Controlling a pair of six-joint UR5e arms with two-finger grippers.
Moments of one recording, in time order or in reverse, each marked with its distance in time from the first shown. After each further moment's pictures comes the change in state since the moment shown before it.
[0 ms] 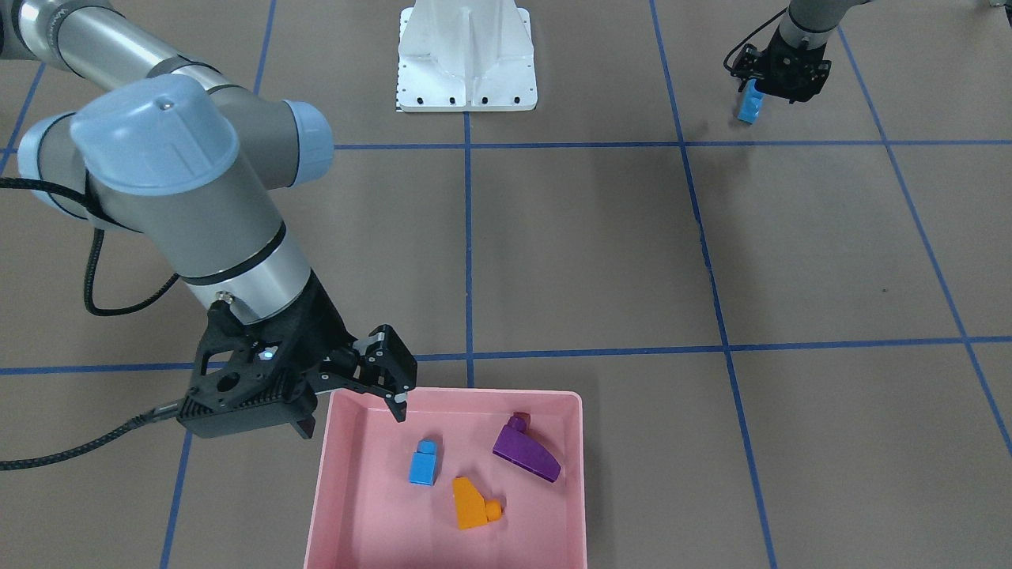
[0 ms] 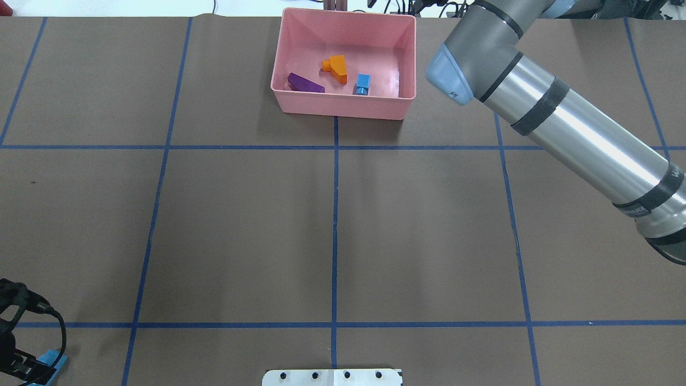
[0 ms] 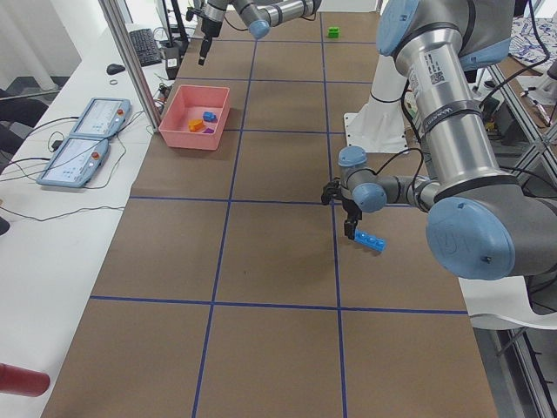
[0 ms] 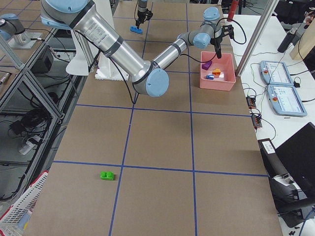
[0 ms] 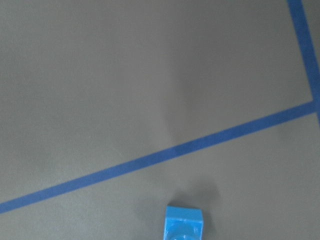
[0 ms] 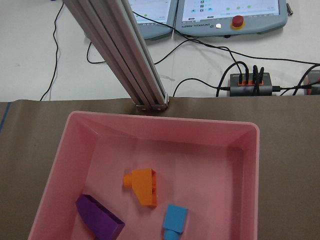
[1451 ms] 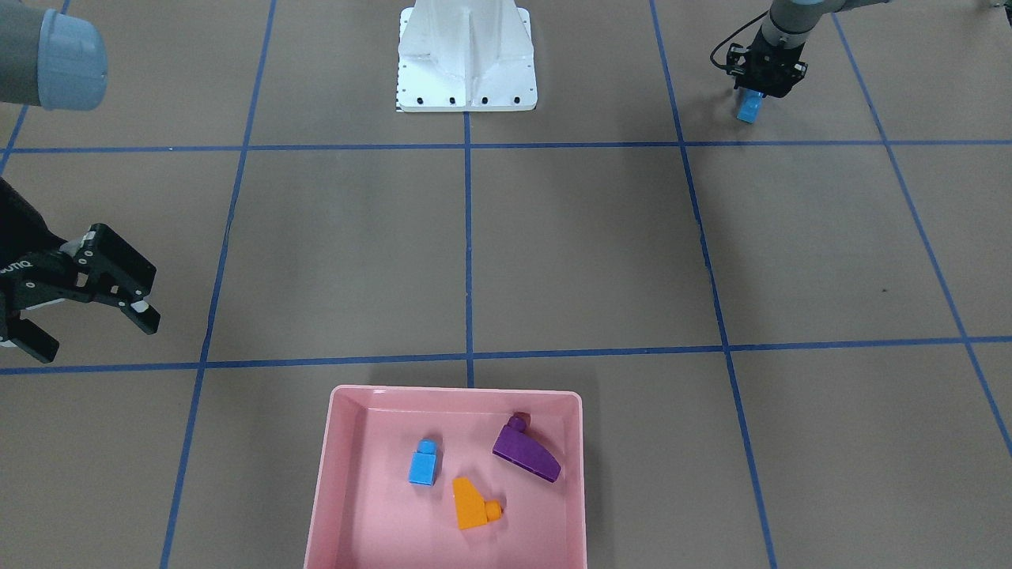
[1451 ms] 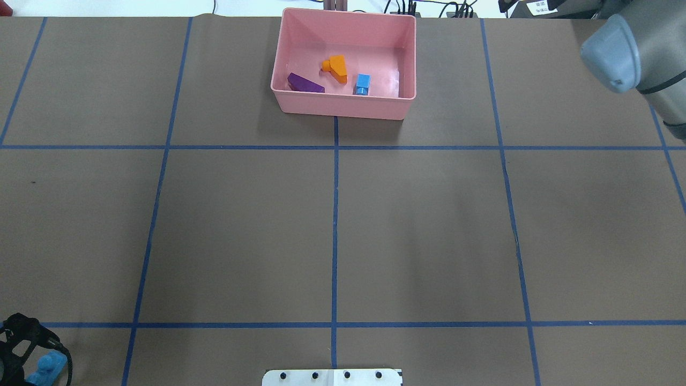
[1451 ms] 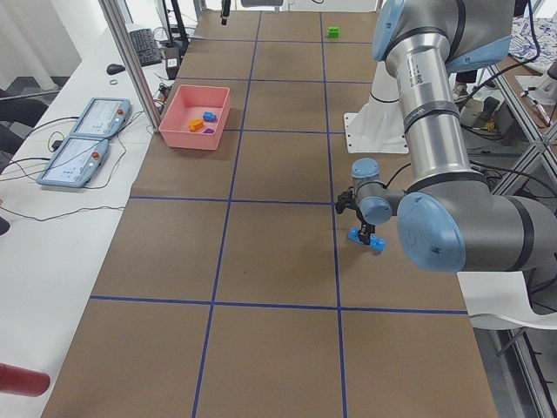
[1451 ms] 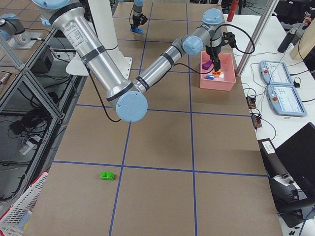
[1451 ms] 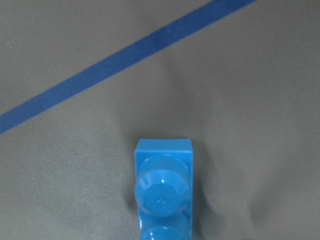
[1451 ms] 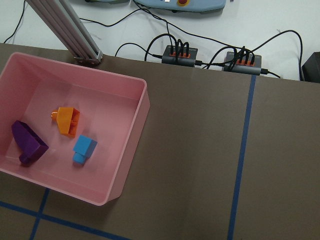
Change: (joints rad) left arm 0.172 0.006 0.086 -0.137 0.065 -0.098; right arm 0.223 -0.301 0.361 -0.275 0.235 -0.389
